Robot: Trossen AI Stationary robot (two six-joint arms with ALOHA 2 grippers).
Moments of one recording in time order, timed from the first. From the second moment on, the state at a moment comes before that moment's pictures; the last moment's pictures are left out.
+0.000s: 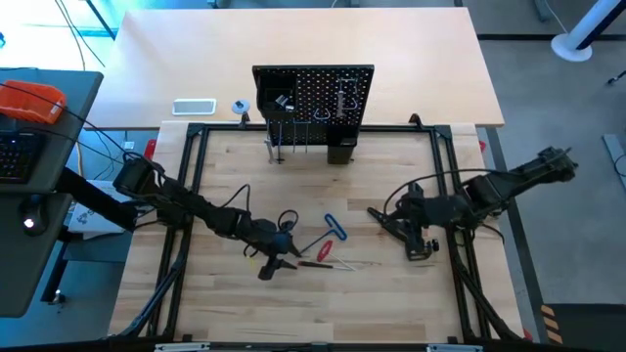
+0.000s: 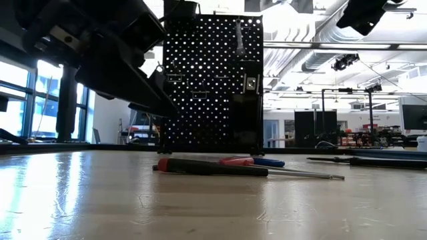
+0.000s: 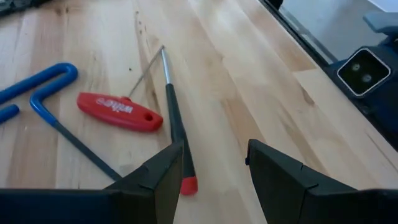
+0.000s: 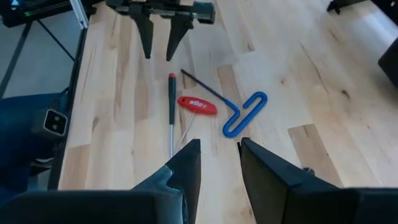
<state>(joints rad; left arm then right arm) -0.28 1.64 0.62 0.46 0.12 -0.10 0.40 0.92 0.89 -0.70 0.28 0.50</state>
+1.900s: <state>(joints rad) -0.47 1.64 0.62 0.29 0.12 -0.29 0.55 0.98 0.89 -0.77 0.34 0.62</state>
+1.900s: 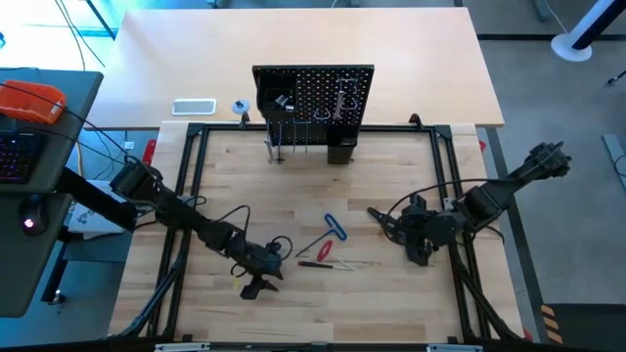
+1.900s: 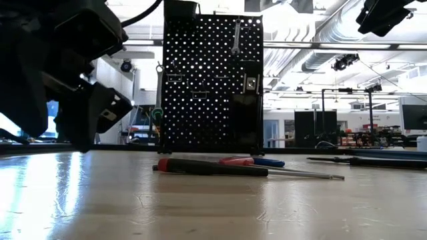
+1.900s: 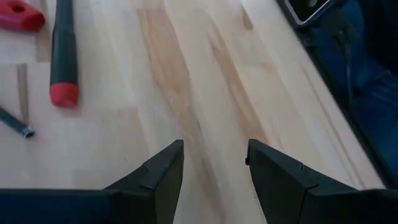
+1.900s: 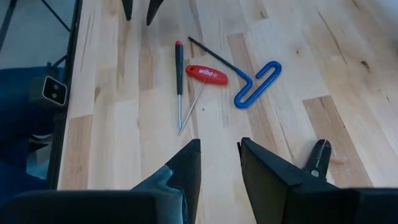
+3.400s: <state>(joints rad) -0.44 1.80 0.65 0.53 -0.13 -0.05 0.62 1.45 0.89 -0.34 0.41 0.49</state>
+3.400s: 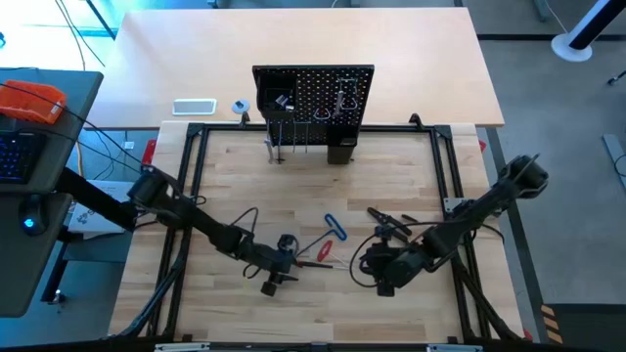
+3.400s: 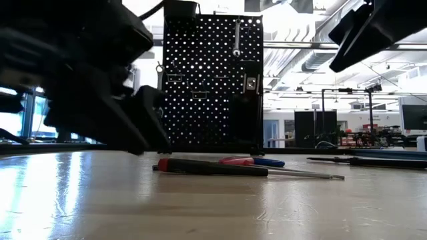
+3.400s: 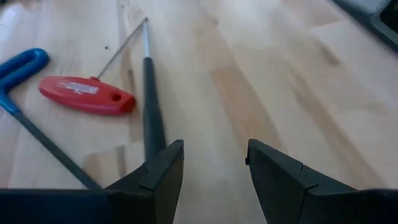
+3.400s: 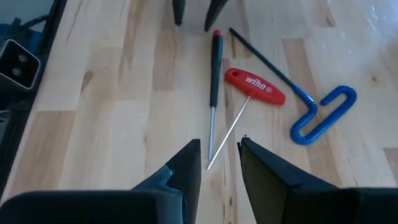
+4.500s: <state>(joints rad) -0.37 1.91 0.69 0.56 -0.11 -0.01 0.62 1.48 0.89 -0.25 0.46 0.49</state>
